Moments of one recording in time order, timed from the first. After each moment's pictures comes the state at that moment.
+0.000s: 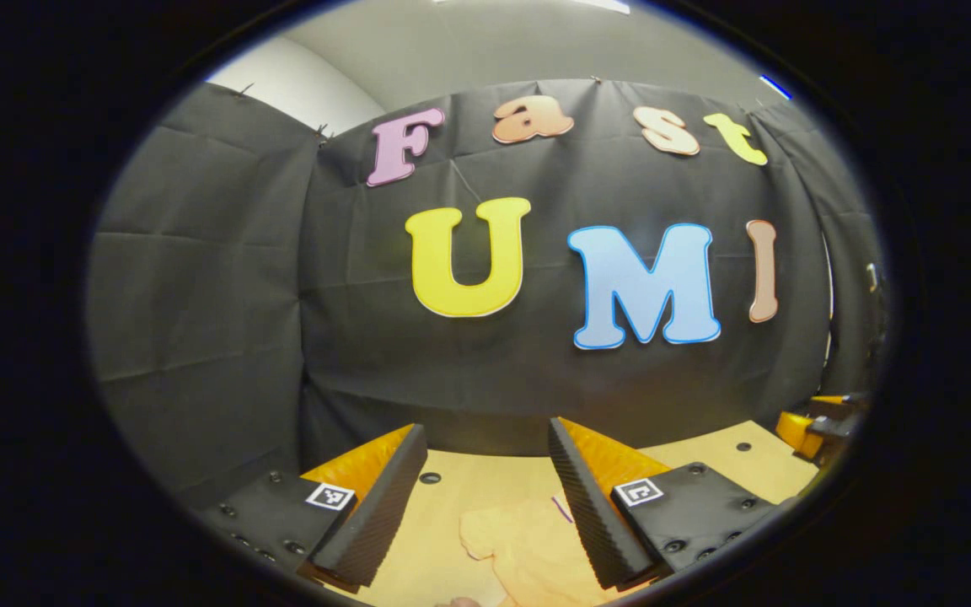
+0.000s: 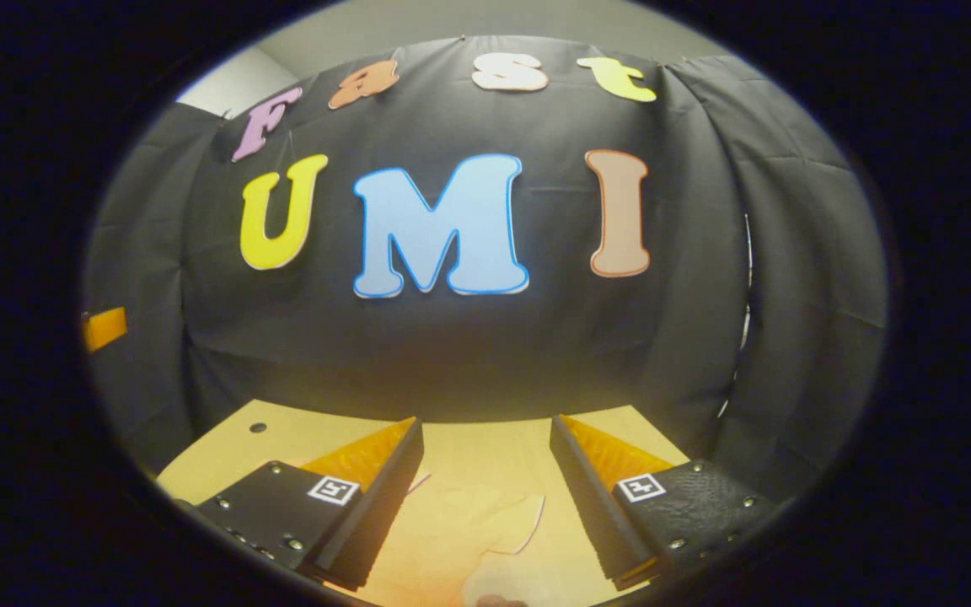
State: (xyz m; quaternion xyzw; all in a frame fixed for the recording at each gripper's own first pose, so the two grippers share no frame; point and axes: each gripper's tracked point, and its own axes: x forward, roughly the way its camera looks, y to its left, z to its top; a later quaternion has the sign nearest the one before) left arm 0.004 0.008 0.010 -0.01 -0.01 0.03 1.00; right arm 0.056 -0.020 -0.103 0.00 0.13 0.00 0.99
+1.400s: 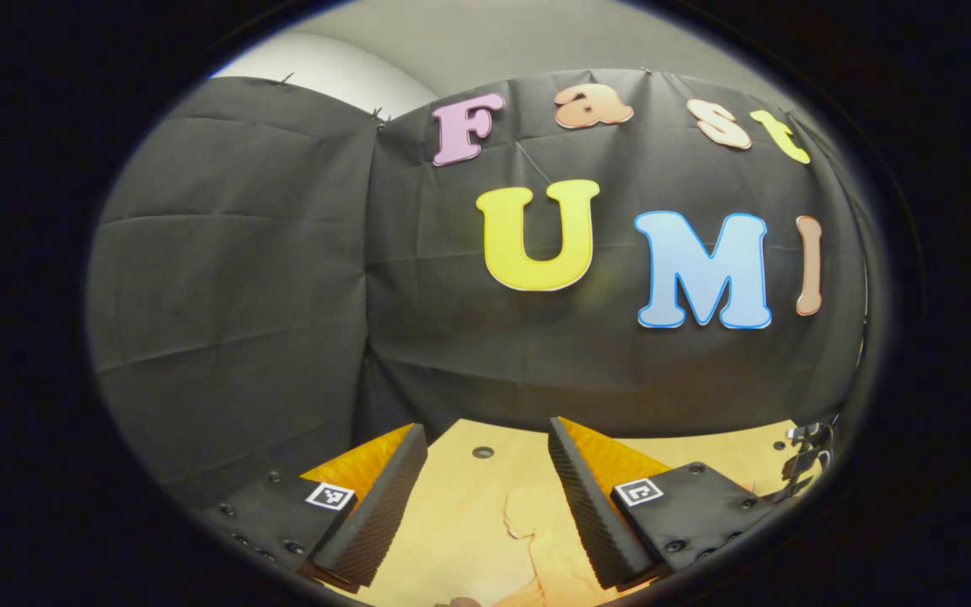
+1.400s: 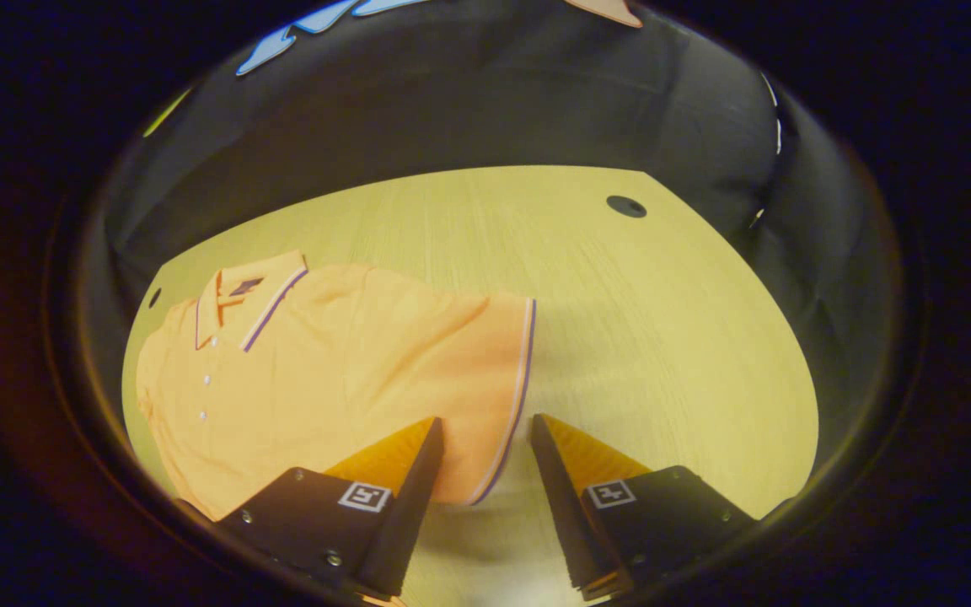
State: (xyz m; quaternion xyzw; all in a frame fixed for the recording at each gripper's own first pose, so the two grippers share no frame) left arm -0.042 0.075 -0.026 -0.03 0.02 0.13 0.99; right arm 0.105 -0.065 -0.382 0.03 0.46 -0.03 0.89
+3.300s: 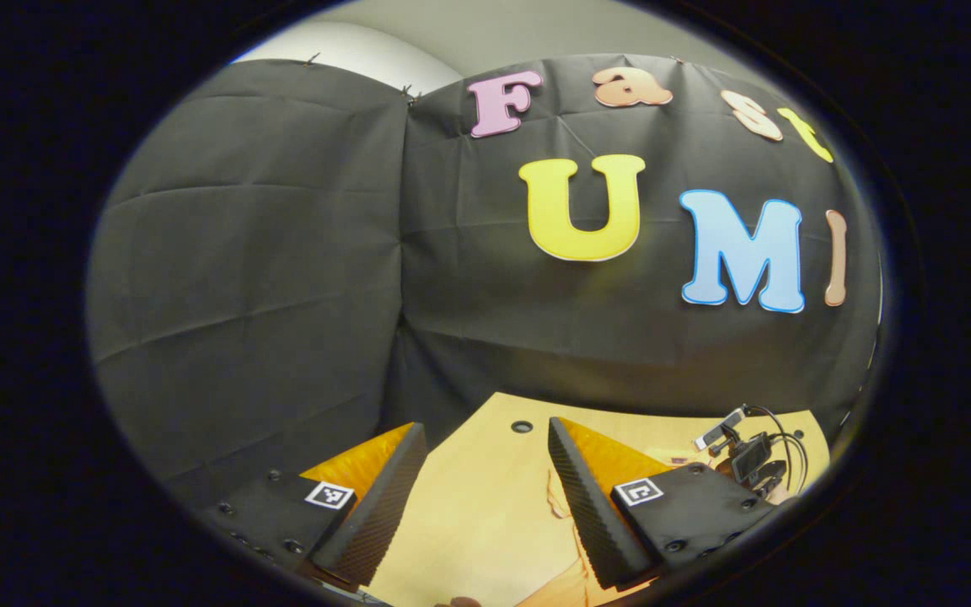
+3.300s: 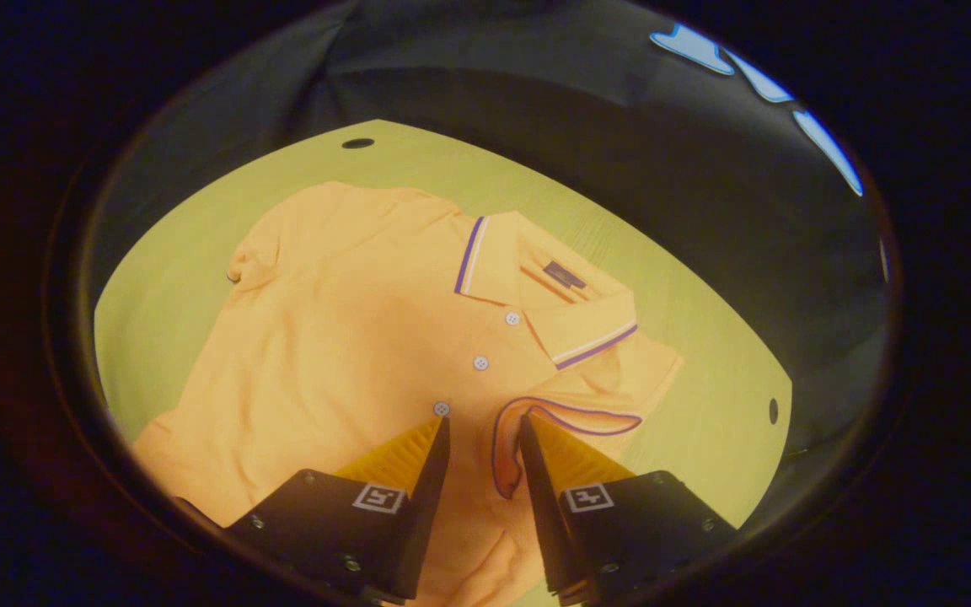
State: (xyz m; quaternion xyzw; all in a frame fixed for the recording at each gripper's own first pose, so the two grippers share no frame) left arm -0.054 0.143 -0.071 -0.05 0.07 0.17 0.98; right arm 0.102 0.155 -0.362 -0.25 0.43 0.22 0.84
